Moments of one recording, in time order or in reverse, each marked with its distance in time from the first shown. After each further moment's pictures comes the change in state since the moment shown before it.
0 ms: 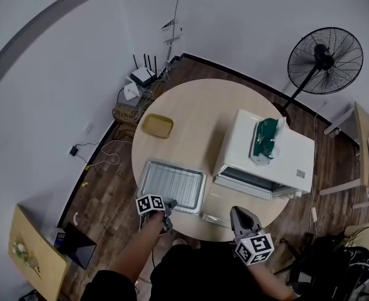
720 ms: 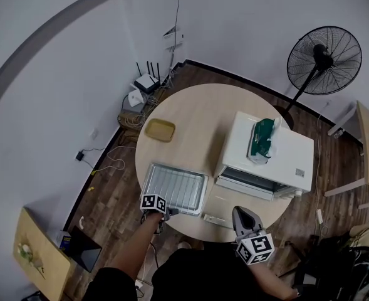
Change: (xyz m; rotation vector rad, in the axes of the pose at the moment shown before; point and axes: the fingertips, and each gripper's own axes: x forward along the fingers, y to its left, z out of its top) left arm -0.007 0.013 -0.031 0.252 0.274 0.088; right arm -0.015 -0.005 0.006 -0.027 -0.052 0.005
